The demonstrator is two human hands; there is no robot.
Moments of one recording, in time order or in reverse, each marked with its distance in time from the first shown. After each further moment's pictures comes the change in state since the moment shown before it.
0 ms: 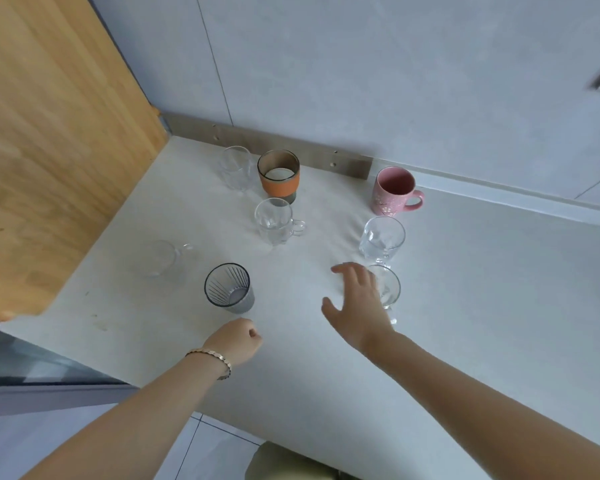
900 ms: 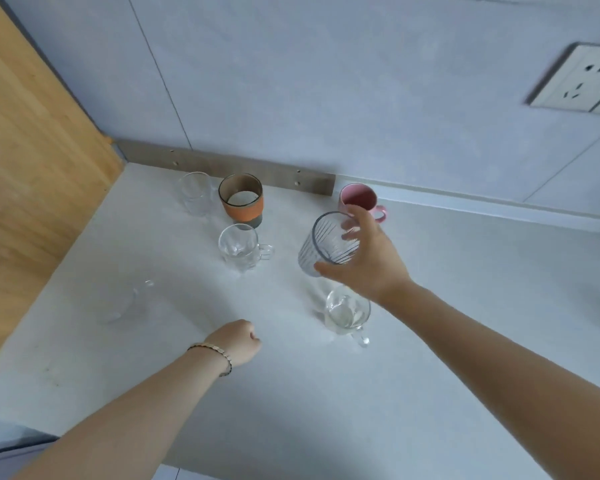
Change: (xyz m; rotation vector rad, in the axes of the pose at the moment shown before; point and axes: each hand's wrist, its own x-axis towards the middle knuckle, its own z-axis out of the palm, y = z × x) left_hand 0.034 0.057 -0.025 0.180 -0.090 0.080; right_hand 0.050 -0.012 -0.097 0.159 0.140 0.073
